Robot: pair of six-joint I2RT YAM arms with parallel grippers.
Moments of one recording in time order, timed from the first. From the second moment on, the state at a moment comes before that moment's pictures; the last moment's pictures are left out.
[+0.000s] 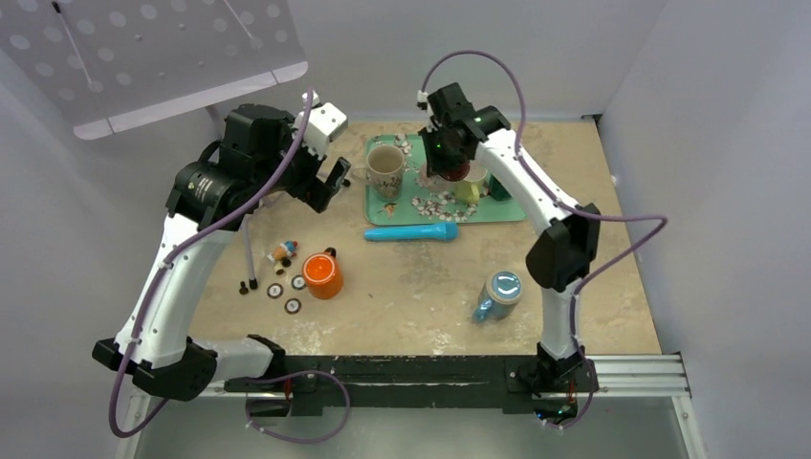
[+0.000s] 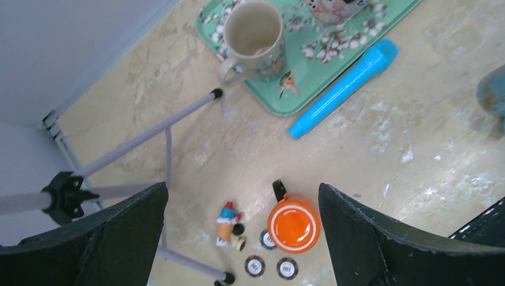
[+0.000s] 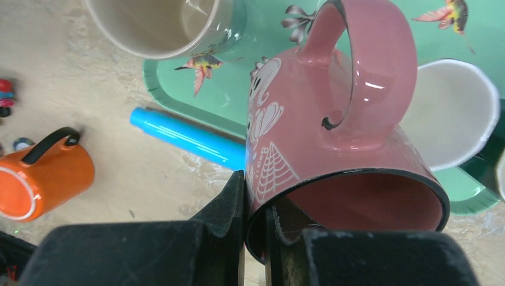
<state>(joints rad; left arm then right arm) -0.46 1.28 1.80 -1.09 0.04 0.27 0.52 1.97 2.06 -1.02 -0.01 0.20</state>
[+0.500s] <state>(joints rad) -0.45 1.28 1.75 -1.14 -0.03 0.30 0.58 2.32 2.34 -1.12 0.09 0.21</state>
